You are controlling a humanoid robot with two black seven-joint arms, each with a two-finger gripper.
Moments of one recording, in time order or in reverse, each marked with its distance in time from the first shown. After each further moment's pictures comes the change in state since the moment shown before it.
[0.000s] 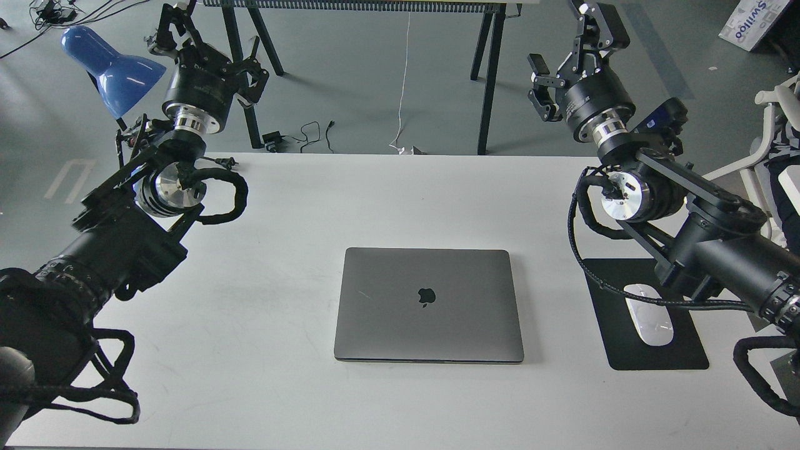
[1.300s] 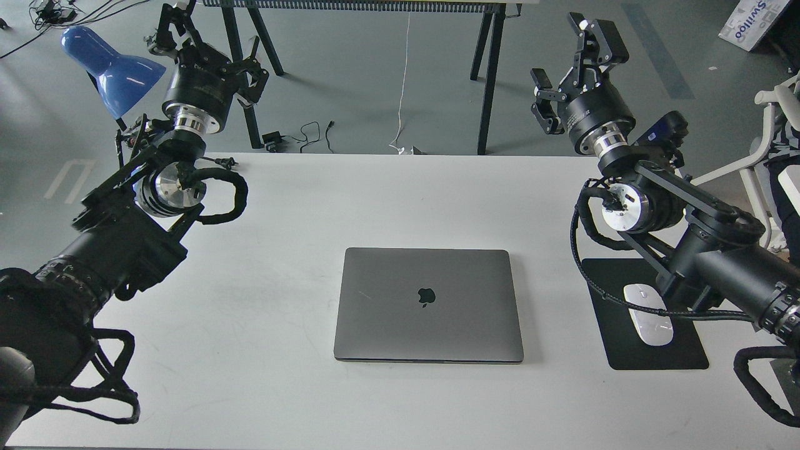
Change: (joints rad) left arm 0.000 0.000 -0.001 0.000 0.000 0.000 0.000; right arm -0.034 0.001 0.009 -0.006 -0.019 -0.016 0.000
